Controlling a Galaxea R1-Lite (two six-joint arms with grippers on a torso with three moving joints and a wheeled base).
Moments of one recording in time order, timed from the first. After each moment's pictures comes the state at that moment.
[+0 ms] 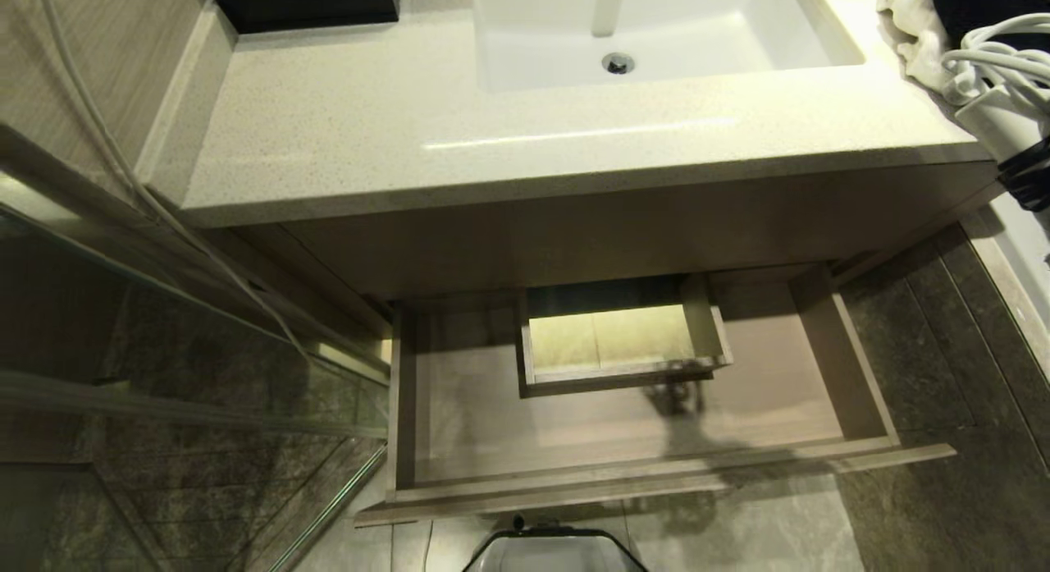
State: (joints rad) left arm 0.00 0.00 0.00 0.00 0.00 0.00; right arm -0.08 1.22 -1.56 0.92 0.25 -0.63
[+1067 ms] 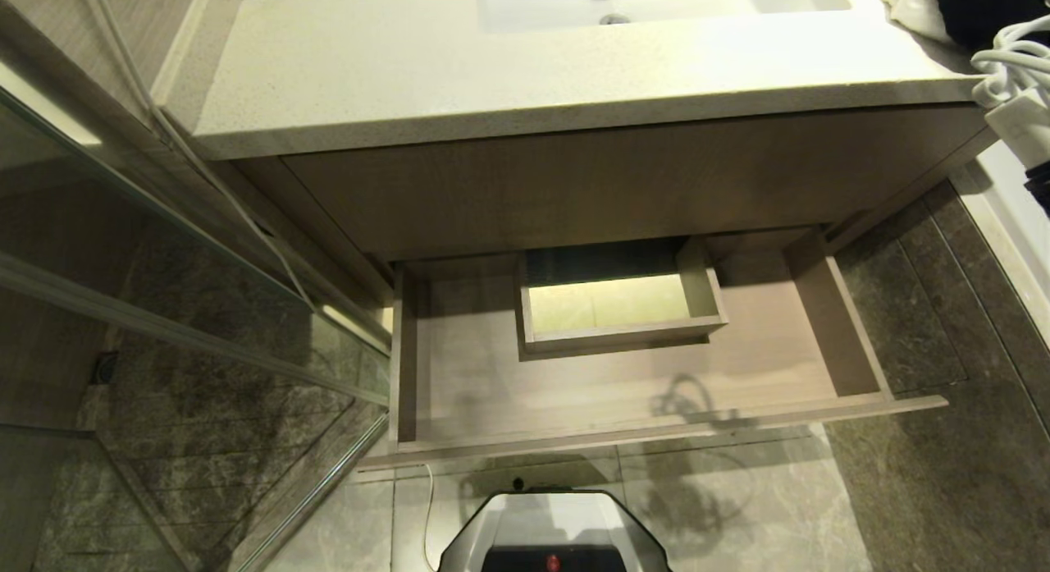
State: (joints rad) left arm 0.00 0.00 0.00 0.00 0.00 -0.01; right arm -0.11 1.15 -1.47 0.86 0.25 -0.63
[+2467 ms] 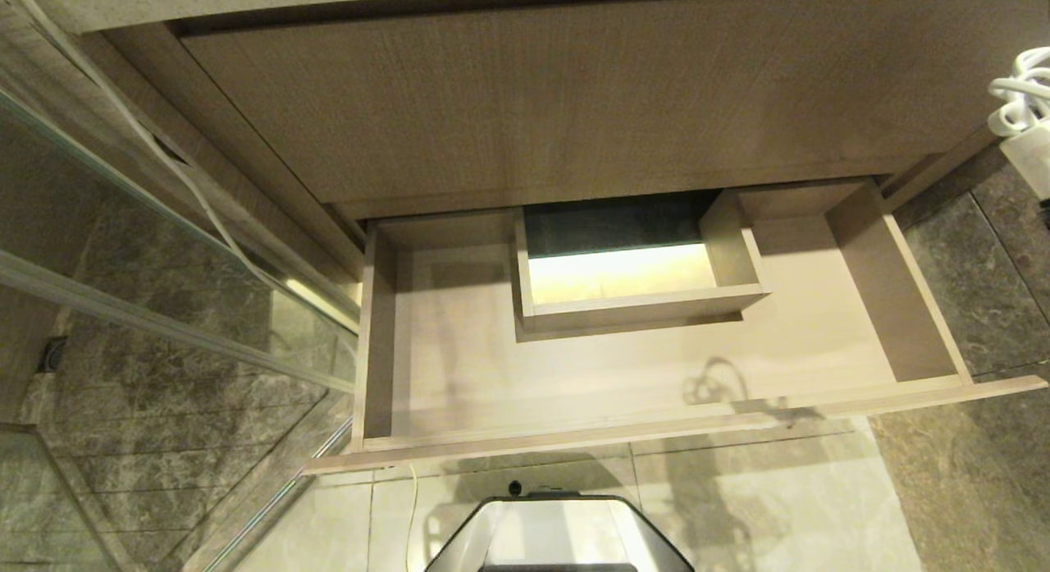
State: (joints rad) left arm 0.00 0.00 0.00 0.00 0.00 0.00; right arm -0.13 1.07 -1.34 0.79 0.25 -0.63
